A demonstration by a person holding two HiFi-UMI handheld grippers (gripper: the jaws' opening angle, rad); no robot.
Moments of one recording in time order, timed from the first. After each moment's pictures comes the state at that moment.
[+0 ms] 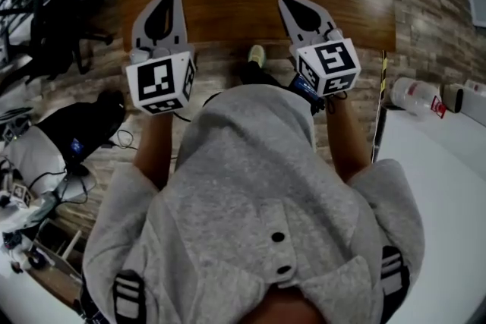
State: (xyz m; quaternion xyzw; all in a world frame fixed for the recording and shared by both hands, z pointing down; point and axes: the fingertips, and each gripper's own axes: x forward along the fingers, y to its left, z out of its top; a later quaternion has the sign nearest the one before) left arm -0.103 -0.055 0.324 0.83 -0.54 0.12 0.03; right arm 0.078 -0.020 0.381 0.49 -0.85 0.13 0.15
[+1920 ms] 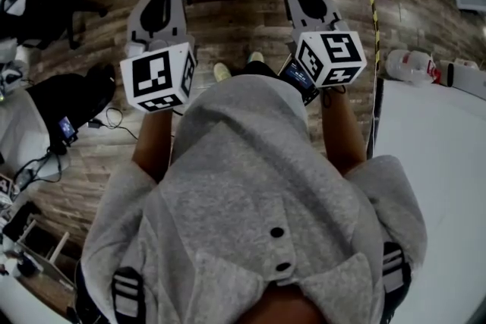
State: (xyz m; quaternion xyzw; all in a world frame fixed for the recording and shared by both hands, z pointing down) left arm -0.261 0.163 0.307 0.83 -0.54 0.07 0.06; right arm -0.066 0.183 0.342 0.55 -0.82 0.11 0.13
